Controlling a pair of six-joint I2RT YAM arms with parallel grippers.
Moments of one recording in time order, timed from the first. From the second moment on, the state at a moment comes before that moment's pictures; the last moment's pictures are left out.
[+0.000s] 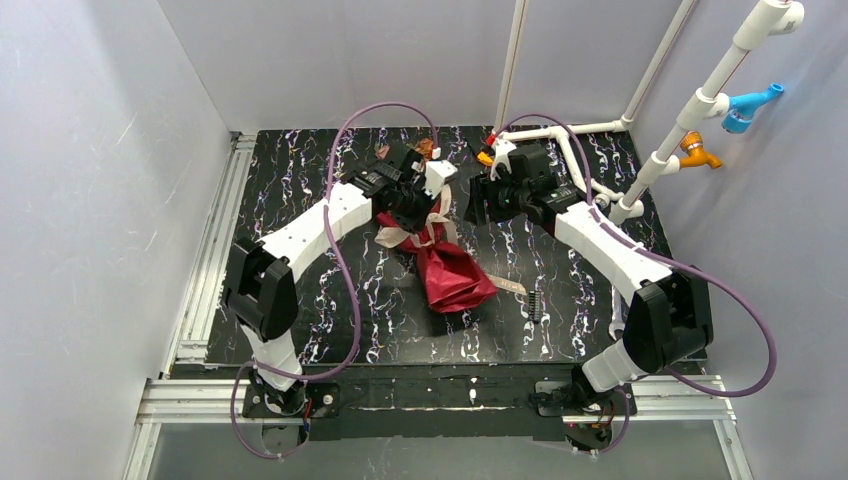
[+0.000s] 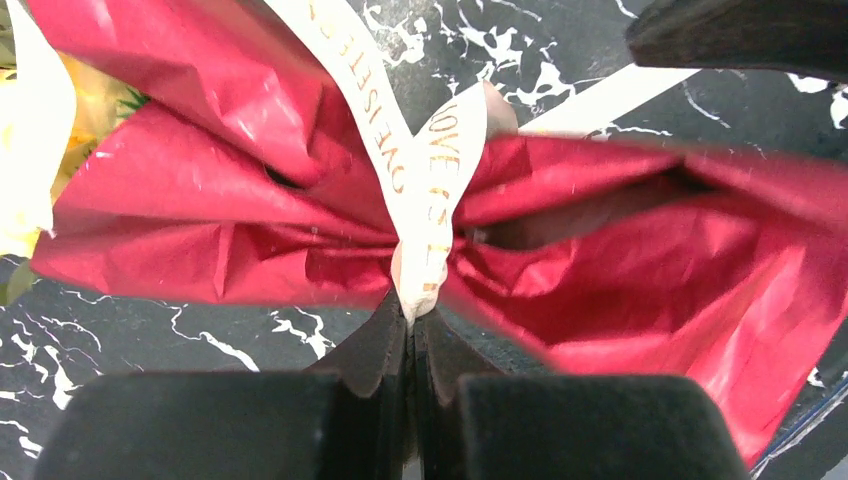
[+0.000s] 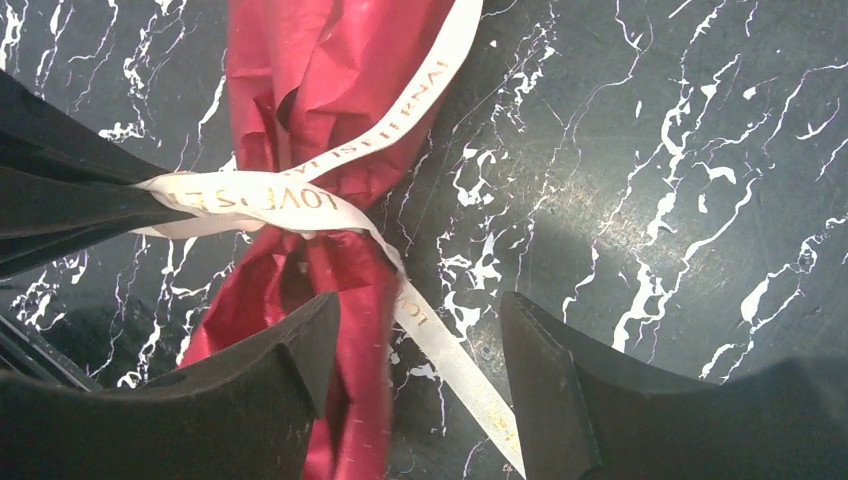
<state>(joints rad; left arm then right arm) -0.63 1.76 1.56 -0.74 0.21 0.18 0.47 1.50 1.21 -0.40 -0.25 0.17</state>
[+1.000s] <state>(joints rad) -0.66 2.04 1.88 -1.32 0.22 0.13 0.63 1.44 1.02 -0.18 -0.57 0.07</state>
